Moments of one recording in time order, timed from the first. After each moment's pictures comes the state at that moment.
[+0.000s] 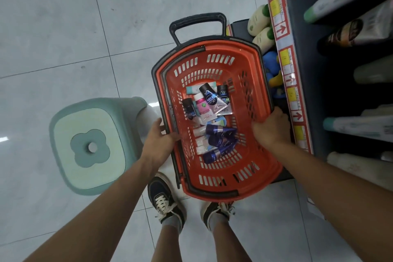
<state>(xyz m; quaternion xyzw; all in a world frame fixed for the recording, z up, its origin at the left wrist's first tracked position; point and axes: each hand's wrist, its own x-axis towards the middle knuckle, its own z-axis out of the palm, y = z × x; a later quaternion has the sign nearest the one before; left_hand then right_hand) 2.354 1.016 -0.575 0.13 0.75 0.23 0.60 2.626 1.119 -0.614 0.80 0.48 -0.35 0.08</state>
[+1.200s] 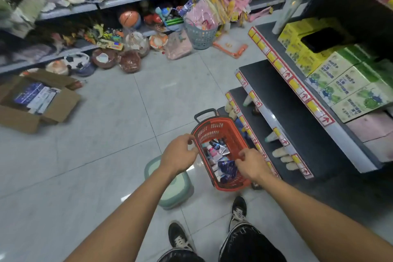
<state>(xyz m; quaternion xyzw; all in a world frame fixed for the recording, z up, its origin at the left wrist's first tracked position) 2.229 0.914 -0.081 0.59 0.70 0.12 0.39 2.484 0.918 -0.132 0.74 0.60 -0.30 0.04</state>
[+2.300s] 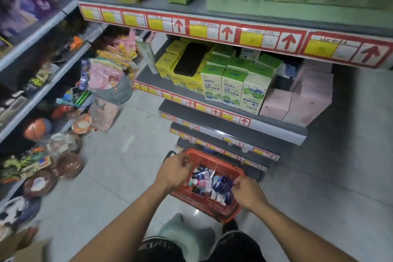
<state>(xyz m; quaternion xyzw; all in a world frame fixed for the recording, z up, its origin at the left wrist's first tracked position) 2.424 1.097 -0.050 0.79 0.50 -0.11 0.35 2.586 0.916 -0.159 0.85 0.31 -0.40 -0.13</state>
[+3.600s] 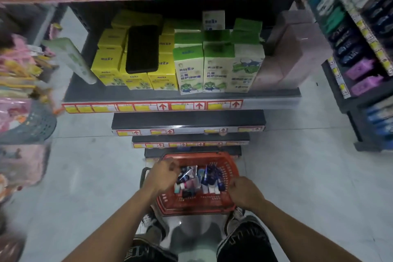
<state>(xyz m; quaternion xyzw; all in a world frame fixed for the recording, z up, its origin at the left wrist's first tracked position) 2.429 1.232 -0.187 0.83 0.31 -0.23 0.39 2.520 0.959 -0.241 0.89 0.12 -0.42 -0.14</state>
